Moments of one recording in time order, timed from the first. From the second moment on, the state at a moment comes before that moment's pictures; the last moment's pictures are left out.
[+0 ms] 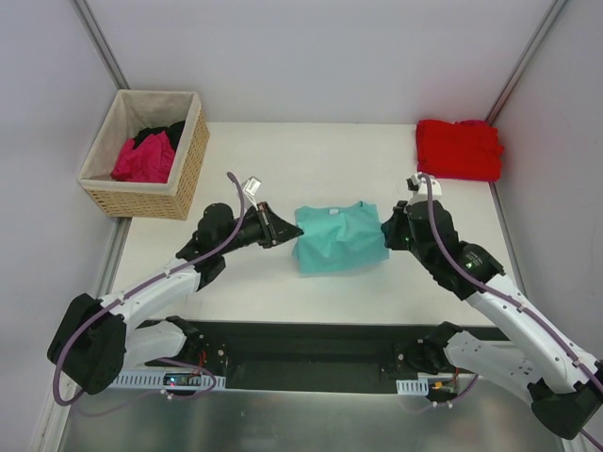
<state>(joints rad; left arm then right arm) -0.55 1.13 0.54 0.40 0.49 -0.93 0.68 0.86 0.92 -0.61 0.33 0.49</state>
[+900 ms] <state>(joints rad) -0.53 1.76 0.66 0.70 0.52 -1.04 0.54 1.40 0.92 -0.41 0.28 0.50</state>
